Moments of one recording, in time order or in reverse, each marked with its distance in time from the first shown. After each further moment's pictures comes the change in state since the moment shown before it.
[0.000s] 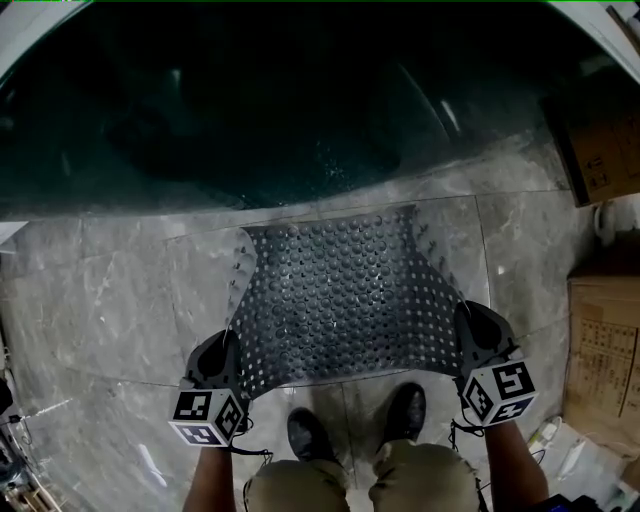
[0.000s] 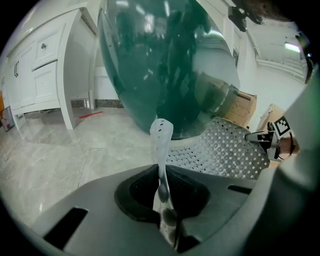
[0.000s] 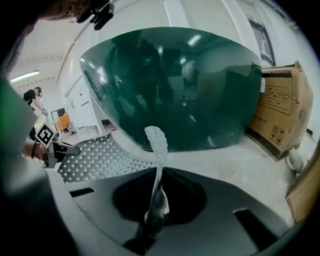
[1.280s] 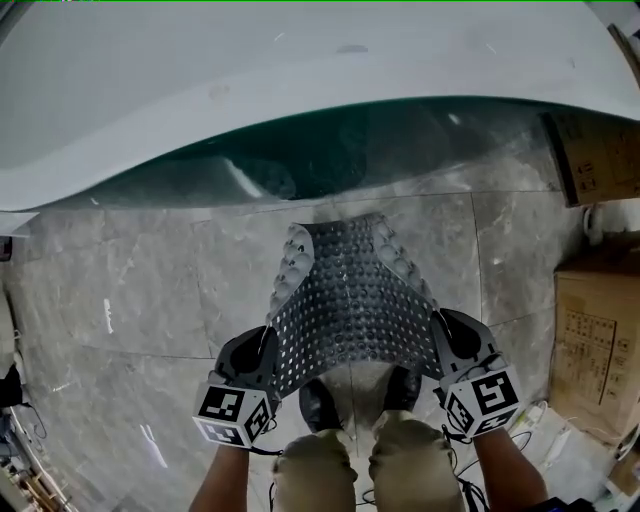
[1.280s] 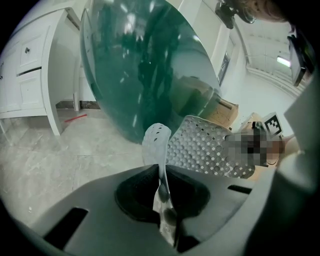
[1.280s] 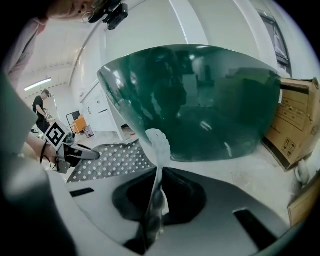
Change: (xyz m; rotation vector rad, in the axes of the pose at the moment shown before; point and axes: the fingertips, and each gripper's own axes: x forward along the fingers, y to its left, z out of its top) left arm -0.073 -0.069 0.056 0.008 0.056 -0.167; right arm -0.061 0.089 0.071 -0.042 0.026 0.161
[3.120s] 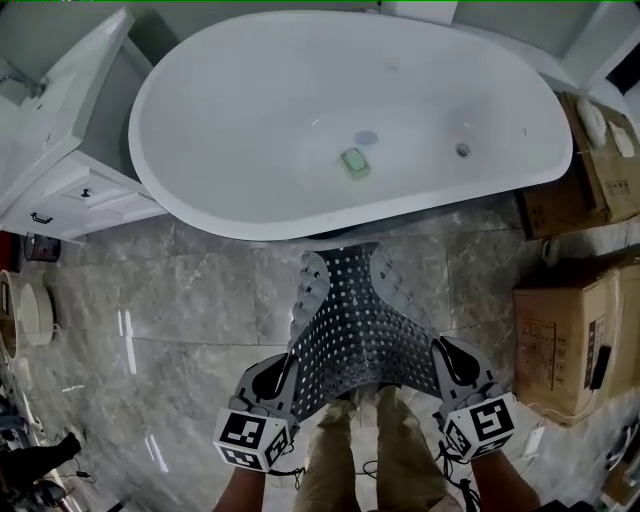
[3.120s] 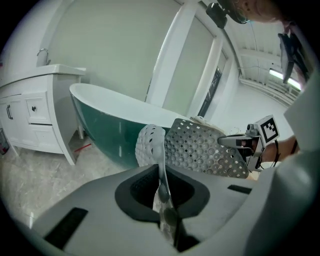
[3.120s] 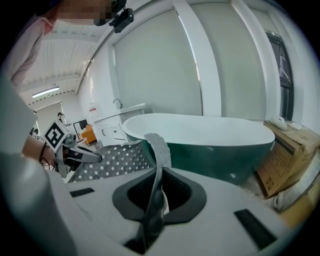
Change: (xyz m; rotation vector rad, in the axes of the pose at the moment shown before) left arm -0.268 -0.126 0.202 0.024 -0.075 -0.014; right arm -0.240 0.093 0.238 -0.023 -0.095 0.038
